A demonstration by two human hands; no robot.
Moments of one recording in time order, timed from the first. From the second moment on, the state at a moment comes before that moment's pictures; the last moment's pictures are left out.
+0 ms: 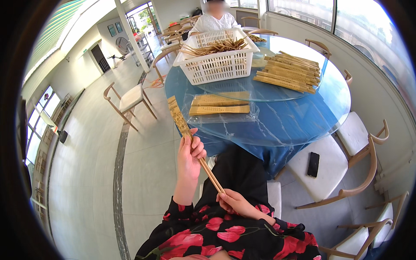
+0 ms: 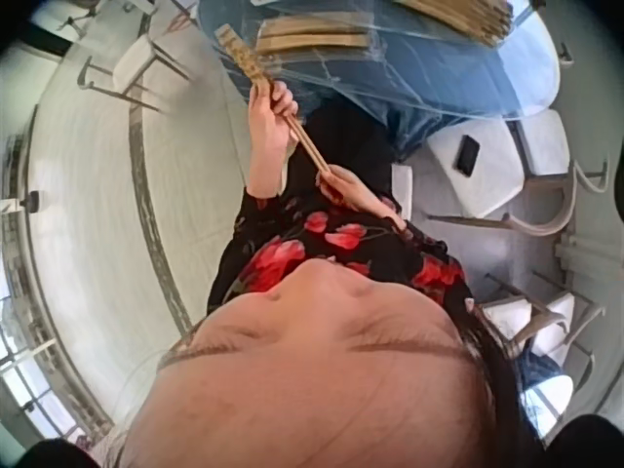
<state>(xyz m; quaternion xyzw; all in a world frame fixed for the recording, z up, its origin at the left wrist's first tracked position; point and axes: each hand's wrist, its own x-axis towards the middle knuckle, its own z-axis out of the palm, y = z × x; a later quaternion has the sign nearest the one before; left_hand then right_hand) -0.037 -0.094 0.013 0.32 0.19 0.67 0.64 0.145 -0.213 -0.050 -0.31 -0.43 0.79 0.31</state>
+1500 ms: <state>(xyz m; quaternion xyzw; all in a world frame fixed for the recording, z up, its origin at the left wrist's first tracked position) 0.088 -0.053 0.023 0.38 0.22 0.51 0.73 0.177 -0.099 -0.055 -0.43 -0.50 0.35 0.66</state>
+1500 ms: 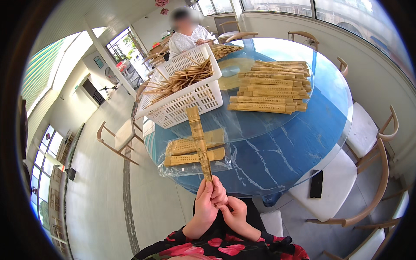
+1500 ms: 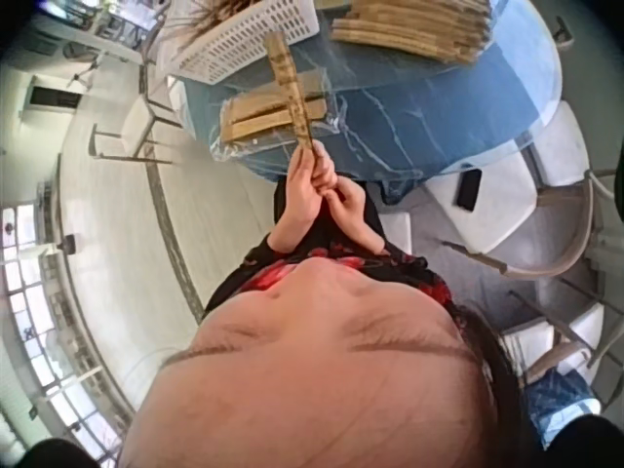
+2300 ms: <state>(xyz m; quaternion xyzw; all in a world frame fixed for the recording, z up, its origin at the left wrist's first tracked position) 0.038 0.008 0.030 0.35 0.21 0.50 0.76 0.170 -0.060 0.004 -0.40 -0.53 0.55 0.50</state>
